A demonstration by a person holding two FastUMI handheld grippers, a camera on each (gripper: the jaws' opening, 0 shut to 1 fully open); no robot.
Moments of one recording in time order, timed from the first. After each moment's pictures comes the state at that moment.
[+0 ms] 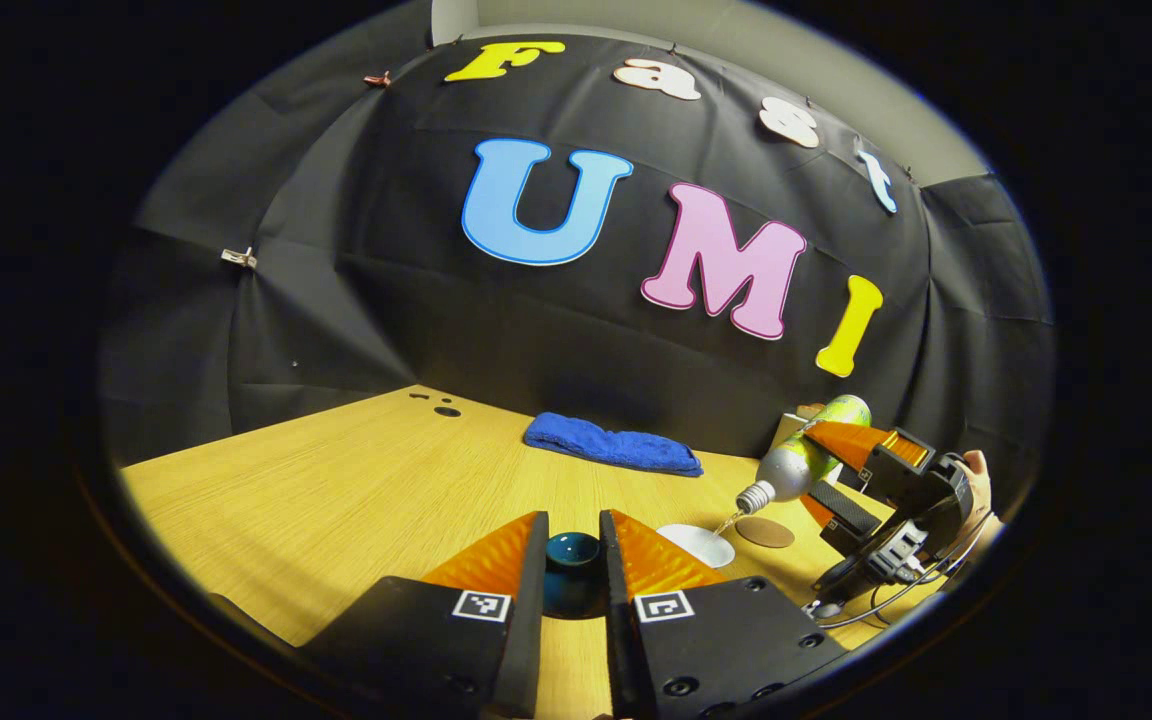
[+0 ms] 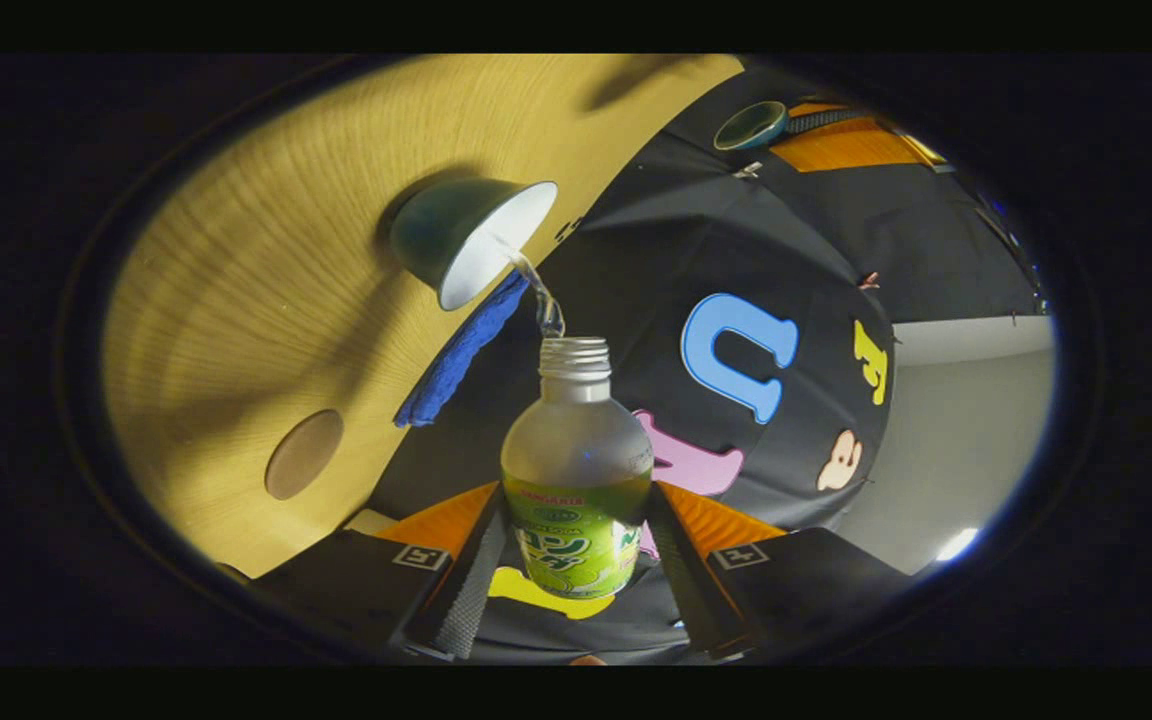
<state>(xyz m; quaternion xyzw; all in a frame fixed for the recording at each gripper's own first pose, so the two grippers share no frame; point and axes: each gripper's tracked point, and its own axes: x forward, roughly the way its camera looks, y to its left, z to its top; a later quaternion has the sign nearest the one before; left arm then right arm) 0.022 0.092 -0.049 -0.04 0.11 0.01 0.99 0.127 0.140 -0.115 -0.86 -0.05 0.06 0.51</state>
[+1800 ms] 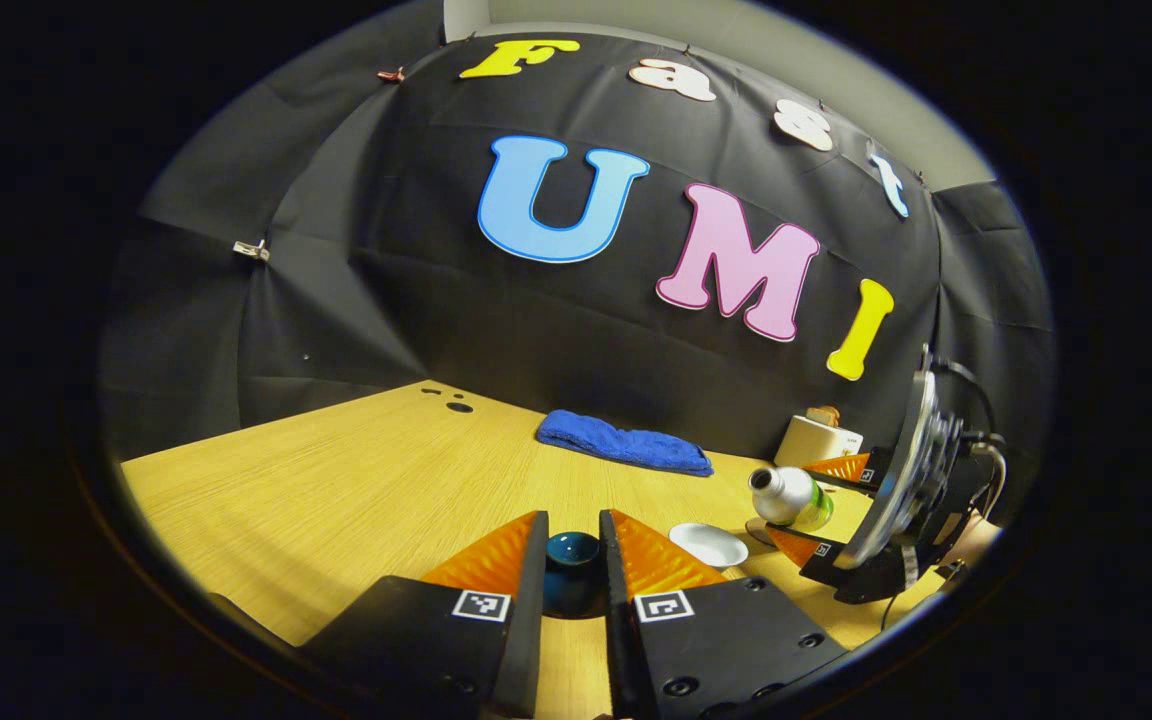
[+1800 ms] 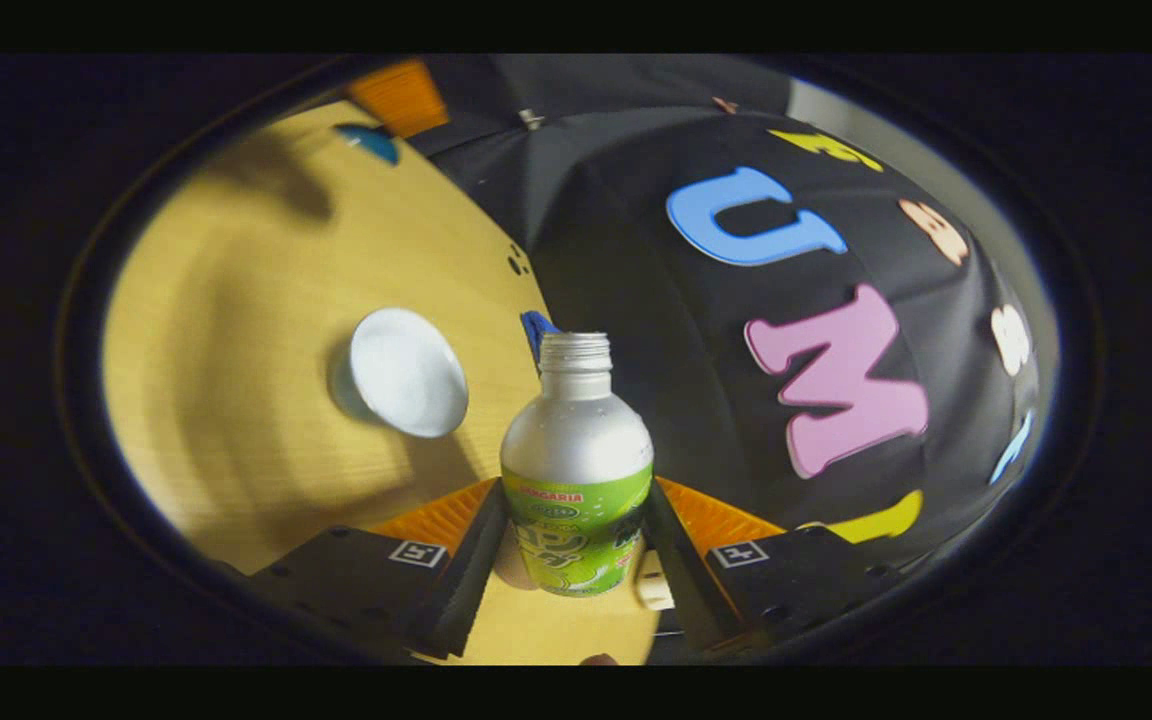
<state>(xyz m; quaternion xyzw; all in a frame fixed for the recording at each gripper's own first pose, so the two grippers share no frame) 0.019 0.105 -0.052 -0.05 0.11 0.03 0.99 0.119 0.149 -0.170 -0.47 0.16 0.15 0.86</state>
